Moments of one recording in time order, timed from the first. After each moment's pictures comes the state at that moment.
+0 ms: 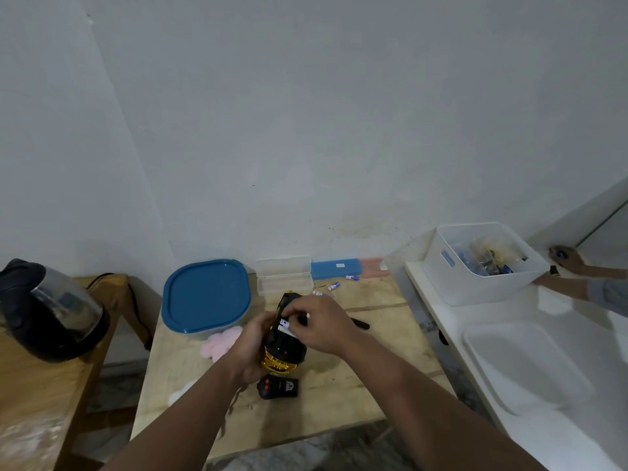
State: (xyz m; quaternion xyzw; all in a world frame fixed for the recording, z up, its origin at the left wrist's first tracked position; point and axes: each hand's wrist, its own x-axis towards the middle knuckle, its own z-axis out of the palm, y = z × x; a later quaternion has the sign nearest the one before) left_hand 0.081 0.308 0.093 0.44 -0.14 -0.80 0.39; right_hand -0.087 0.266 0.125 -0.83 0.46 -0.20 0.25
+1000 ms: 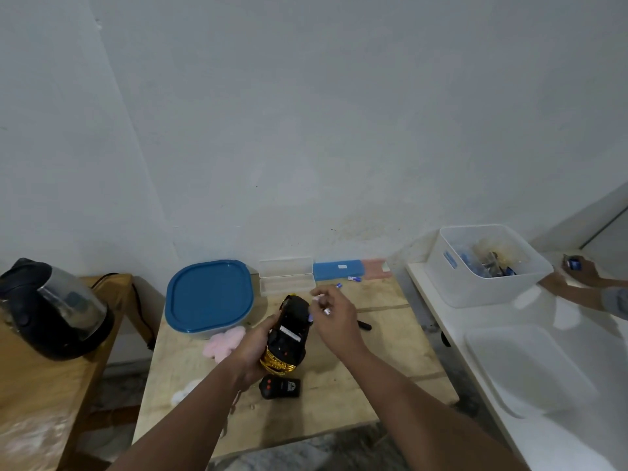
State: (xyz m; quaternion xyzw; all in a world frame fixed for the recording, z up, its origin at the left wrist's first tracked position) left_hand 0.081 0.307 0.081 0.47 -0.17 -0.77 0.40; right_hand -0.094 0.273 0.112 -0.63 0.56 -0.40 0.37
